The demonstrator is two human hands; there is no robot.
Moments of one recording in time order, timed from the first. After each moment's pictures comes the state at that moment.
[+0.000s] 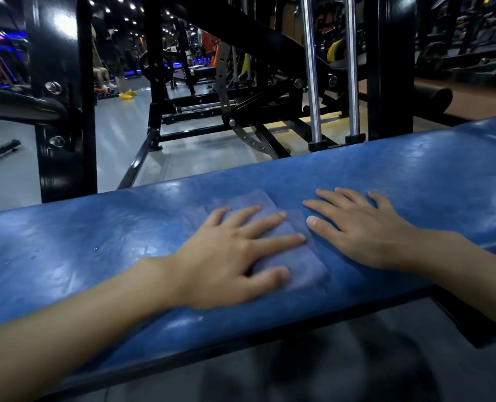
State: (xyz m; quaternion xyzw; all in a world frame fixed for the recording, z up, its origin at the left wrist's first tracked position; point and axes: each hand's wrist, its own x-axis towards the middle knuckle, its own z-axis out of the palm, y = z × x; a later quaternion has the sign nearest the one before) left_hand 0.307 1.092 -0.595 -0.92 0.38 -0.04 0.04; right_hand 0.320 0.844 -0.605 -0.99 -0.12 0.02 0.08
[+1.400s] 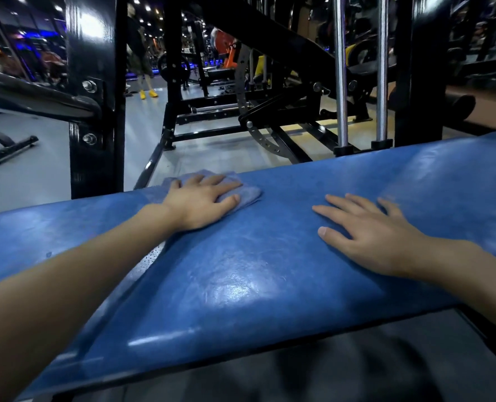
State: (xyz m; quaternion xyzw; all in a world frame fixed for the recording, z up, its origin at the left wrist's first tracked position) left_hand 0.424 1.184 -0.592 -0.99 0.14 0.00 0.03; right_hand 0.327 0.885 -0.604 -0.99 -0.12 0.03 0.08
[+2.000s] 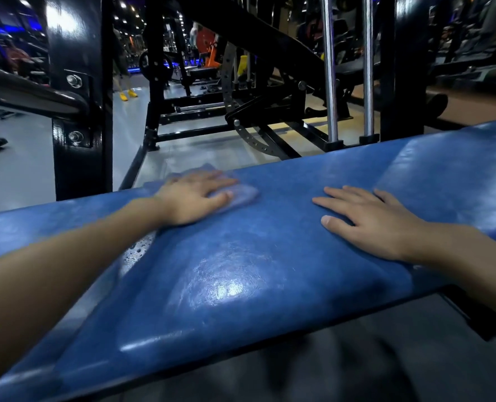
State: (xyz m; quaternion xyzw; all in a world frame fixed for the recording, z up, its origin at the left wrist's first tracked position) left_hand 0.434 1.205 -0.589 -0.98 0.21 0.00 -0.01; right_hand 0.328 0.883 -0.603 -0.99 -0.10 0.02 0.08
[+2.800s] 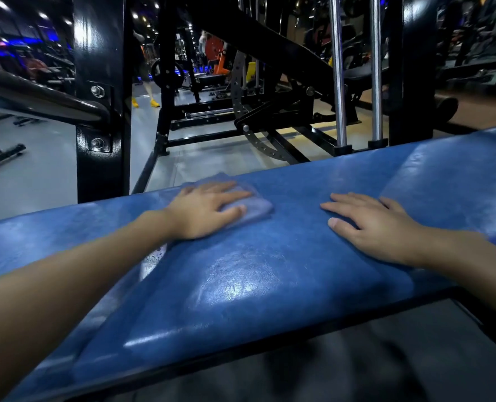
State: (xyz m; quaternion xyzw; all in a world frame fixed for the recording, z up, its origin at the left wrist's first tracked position) left_hand 0.404 1.209 -0.591 -0.97 0.24 -0.01 0.00; right_hand 0.323 0.897 -0.604 -0.99 -0.09 -0.01 0.11
